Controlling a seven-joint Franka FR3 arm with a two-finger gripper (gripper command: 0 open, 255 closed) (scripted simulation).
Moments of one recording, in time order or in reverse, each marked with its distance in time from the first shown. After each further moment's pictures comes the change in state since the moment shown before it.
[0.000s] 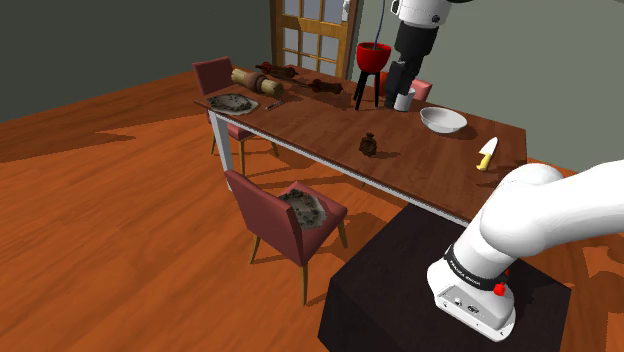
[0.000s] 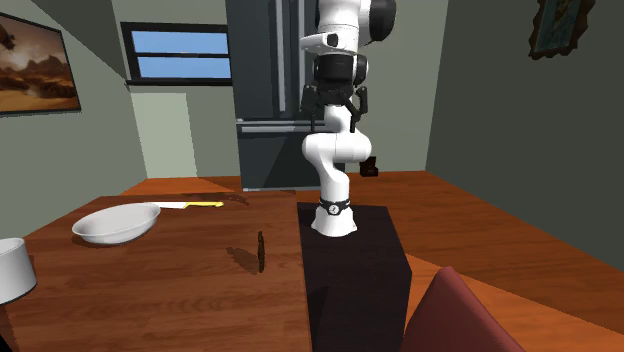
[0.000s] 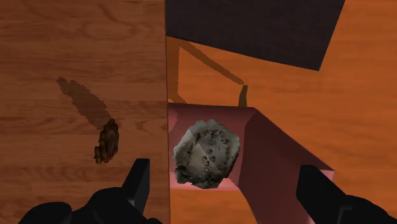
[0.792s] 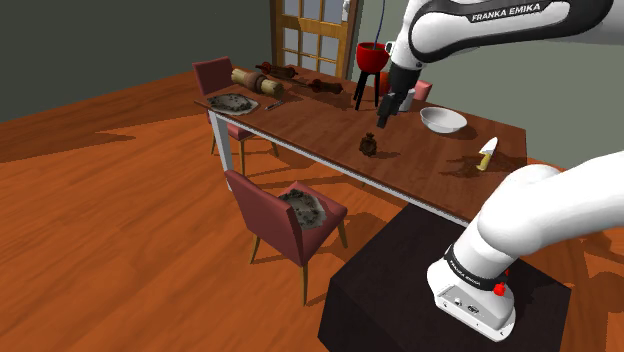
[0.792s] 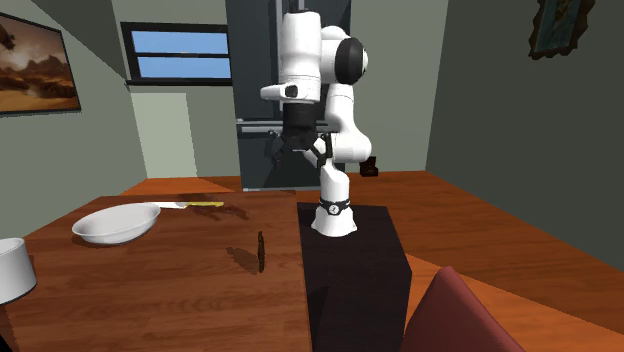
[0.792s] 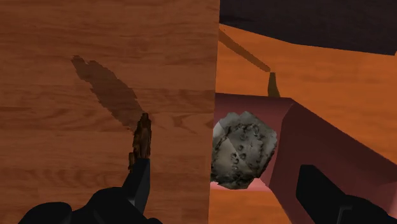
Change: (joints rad) arm -0.047 0.108 -0.142 -0.190 -0.069 0.358 -0.150
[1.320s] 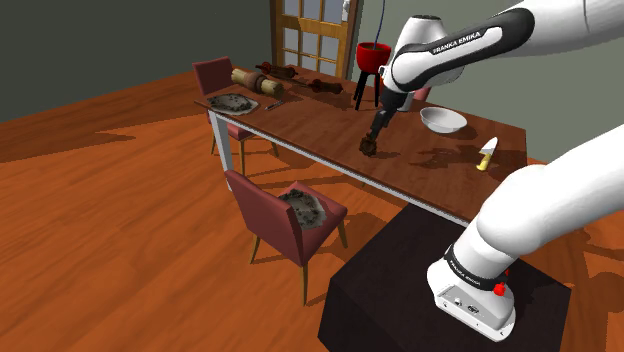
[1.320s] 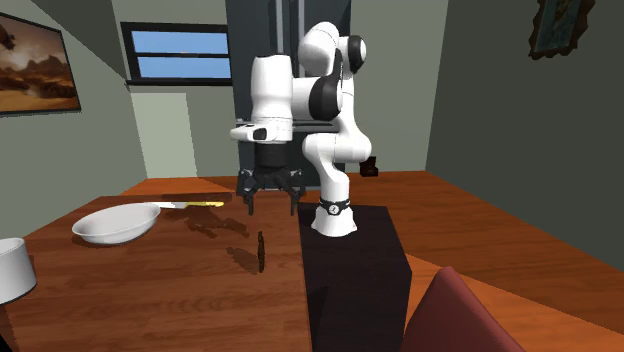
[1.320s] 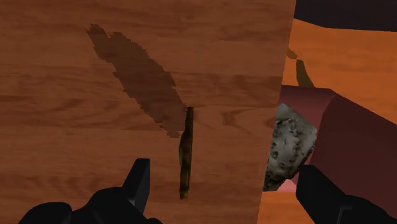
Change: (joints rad) arm -0.015 0.226 -0.120 -0.043 -0.005 0.317 -0.131
